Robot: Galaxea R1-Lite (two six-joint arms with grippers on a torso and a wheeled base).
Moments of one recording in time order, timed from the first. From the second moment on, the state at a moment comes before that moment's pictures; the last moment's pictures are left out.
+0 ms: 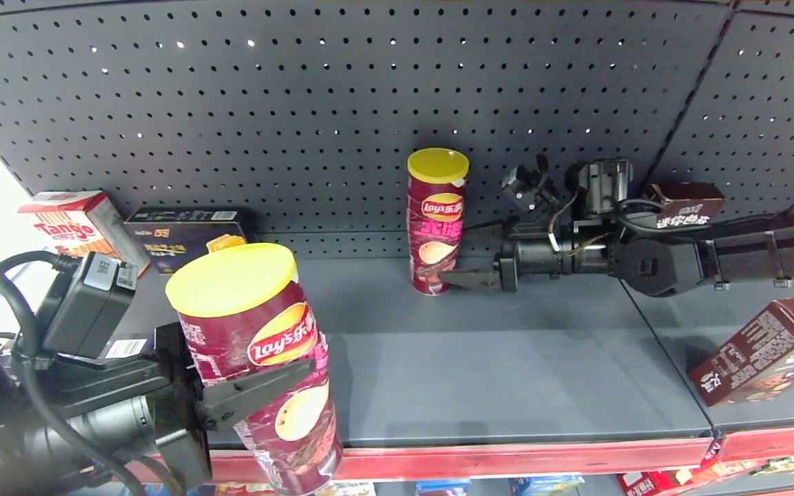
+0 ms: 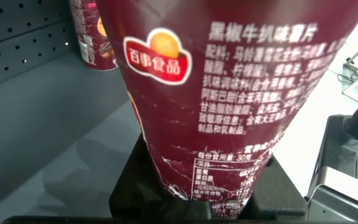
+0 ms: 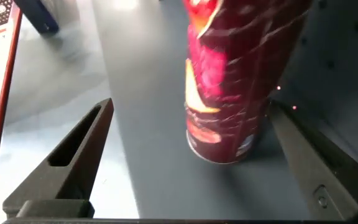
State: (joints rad) left arm -0.41 1.33 -0.33 -0.96 -0.59 -0.03; right arm 0.40 2.06 -1.49 -0.31 0.80 -0.36
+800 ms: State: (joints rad) left arm -0.41 1.33 -0.33 -0.96 -0.59 -0.03; right arm 0.42 2.02 -1.38 -0.43 0.66 -0.30
